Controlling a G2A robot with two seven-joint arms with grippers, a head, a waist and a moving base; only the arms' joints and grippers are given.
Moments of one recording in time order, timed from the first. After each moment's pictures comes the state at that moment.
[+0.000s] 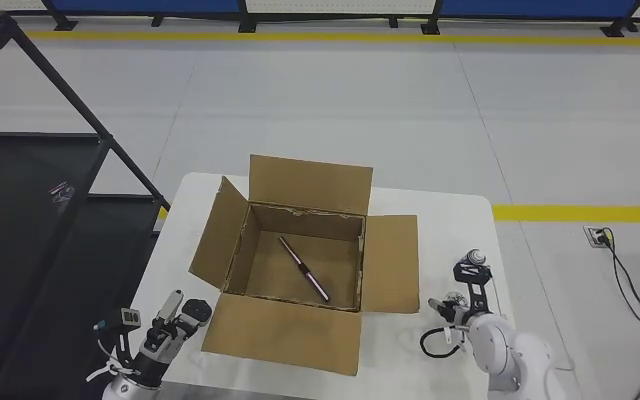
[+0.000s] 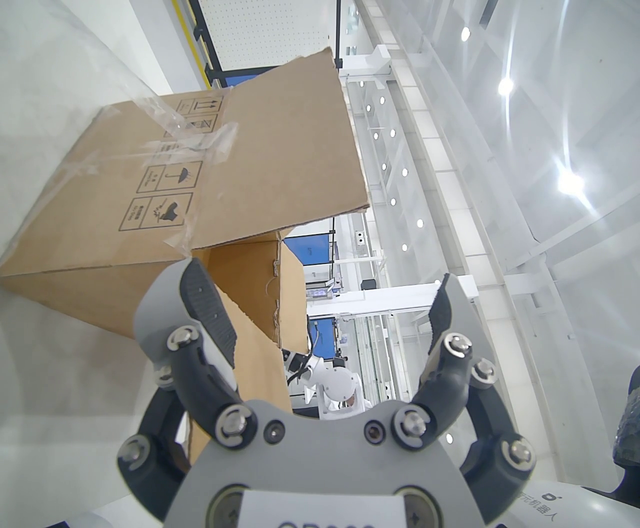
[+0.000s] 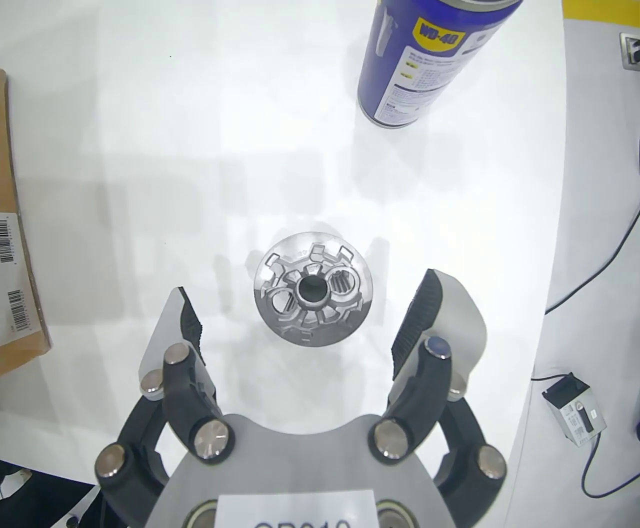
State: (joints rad) left arm 1.71 -1.18 -1.73 -1.82 -0.42 -0.40 -0.47; right arm -1.26 -1.43 1.61 -1.68 -1.37 0.12 1.00
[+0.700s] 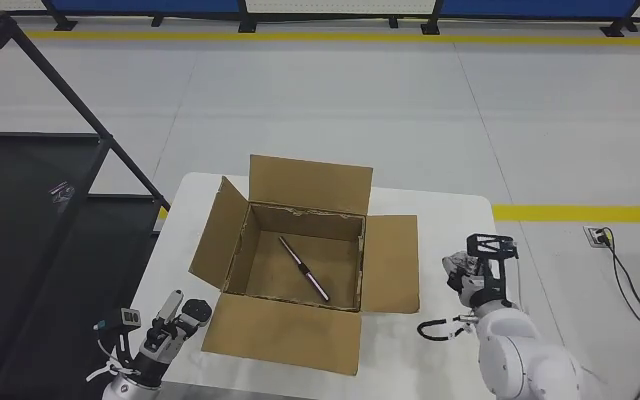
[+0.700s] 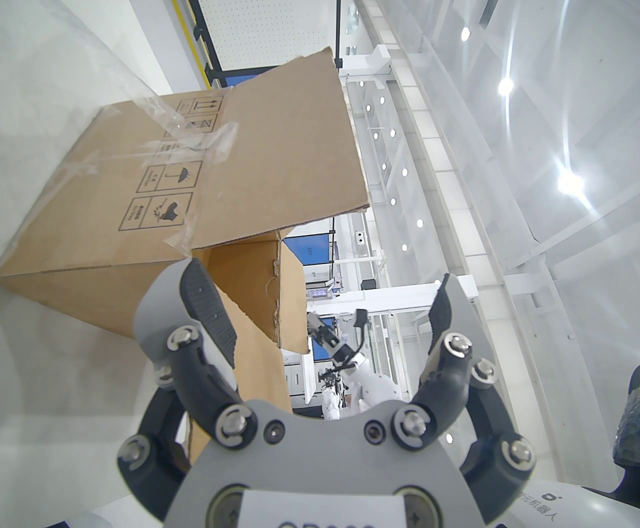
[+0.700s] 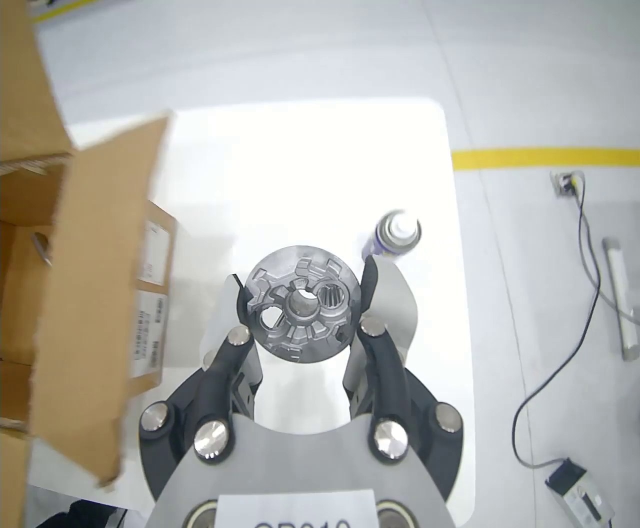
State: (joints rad) left arm 1.71 -1.18 -1.73 -1.82 -0.42 -0.40 -0.47; right arm -1.34 -1.43 1.49 -2.15 -1.51 0.23 0.88
